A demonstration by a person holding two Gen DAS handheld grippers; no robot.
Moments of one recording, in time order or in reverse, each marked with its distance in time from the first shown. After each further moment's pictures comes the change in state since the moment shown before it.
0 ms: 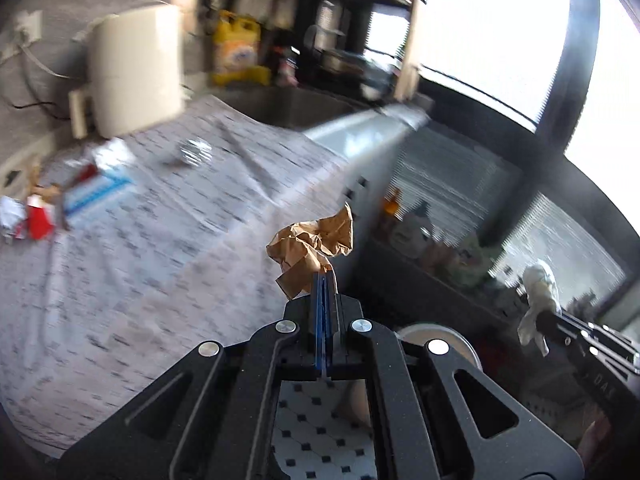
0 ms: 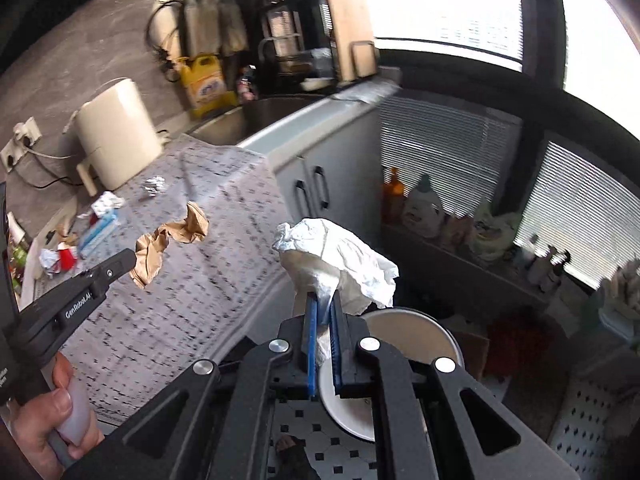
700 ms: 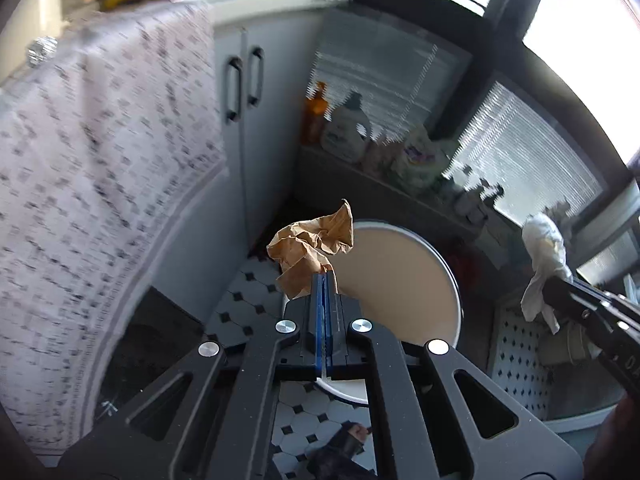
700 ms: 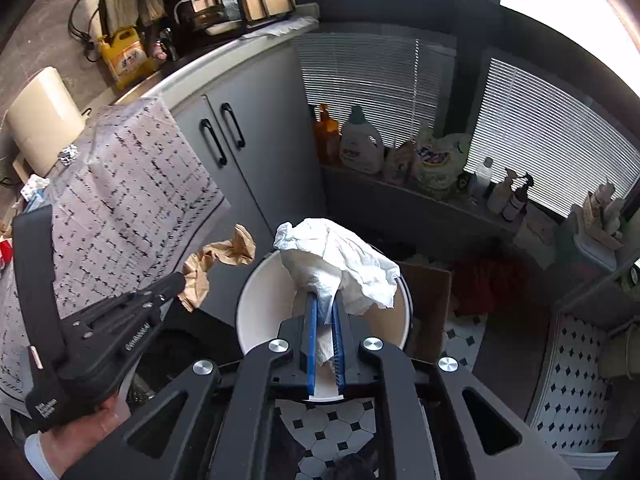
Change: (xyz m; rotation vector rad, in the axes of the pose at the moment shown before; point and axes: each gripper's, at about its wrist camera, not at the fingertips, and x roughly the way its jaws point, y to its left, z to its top) left arm 0.123 -0.096 -0.100 0.130 0.273 -0.198; right arm 0.051 -0.089 -0.075 0.131 0.142 -0.146
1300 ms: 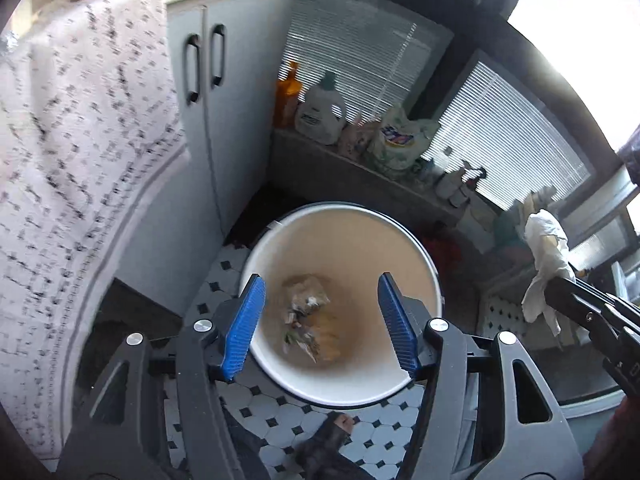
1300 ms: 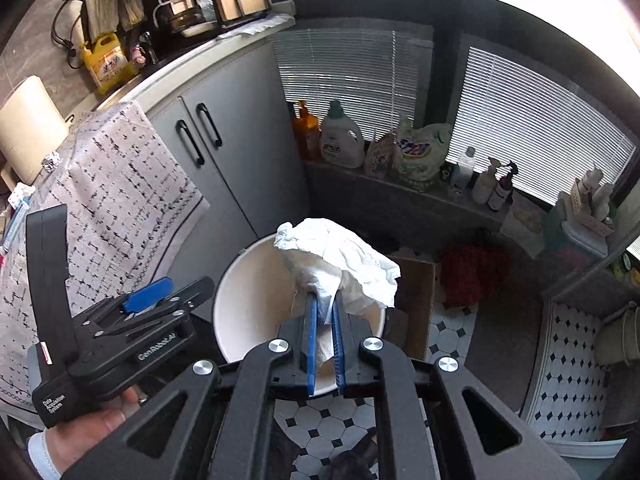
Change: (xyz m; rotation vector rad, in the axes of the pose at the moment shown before) left arm 0.017 -0.017 -0.002 0.014 0.032 -0.043; right arm 0.001 -0.019 -0.003 0.028 0.001 -0.022
